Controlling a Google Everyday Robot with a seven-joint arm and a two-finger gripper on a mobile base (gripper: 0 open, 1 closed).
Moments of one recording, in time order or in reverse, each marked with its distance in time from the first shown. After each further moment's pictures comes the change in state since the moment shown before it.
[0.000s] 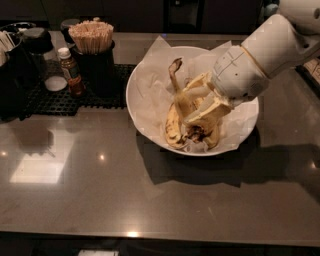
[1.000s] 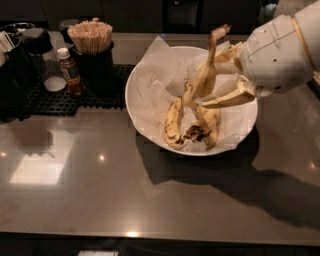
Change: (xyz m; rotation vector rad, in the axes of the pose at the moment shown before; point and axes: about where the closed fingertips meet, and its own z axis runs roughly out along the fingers) arm -0.044 0.010 -0.060 0.321 0.020 -0.093
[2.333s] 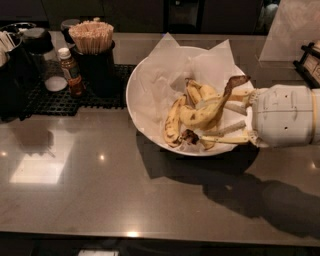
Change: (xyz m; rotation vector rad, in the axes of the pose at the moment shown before) arm 0.014 0.040 0.009 0.284 -0.296 -0.044
